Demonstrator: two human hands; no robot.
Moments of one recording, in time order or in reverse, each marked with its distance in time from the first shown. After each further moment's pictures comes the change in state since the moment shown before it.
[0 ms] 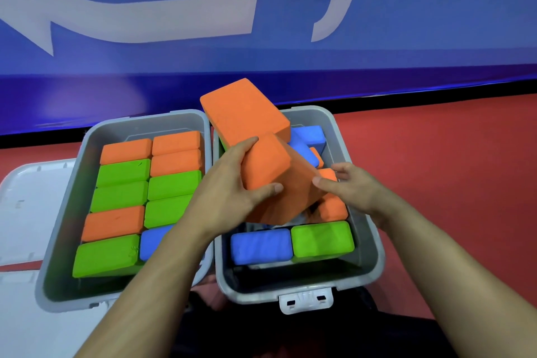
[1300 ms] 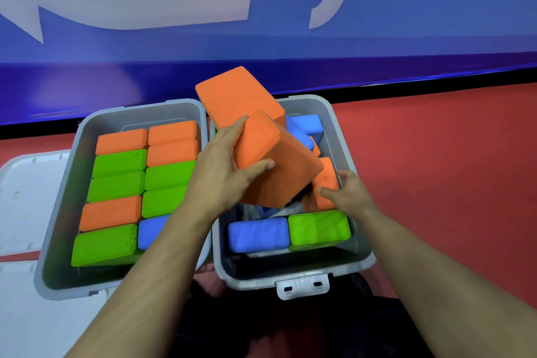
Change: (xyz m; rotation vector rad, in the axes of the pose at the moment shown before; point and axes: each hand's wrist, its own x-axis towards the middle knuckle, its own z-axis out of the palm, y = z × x) left_hand 0.014 -0.012 0.008 -0.019 0.085 0.016; right_hand 0.041 0.070 0.027 -0.157 0.215 0.093
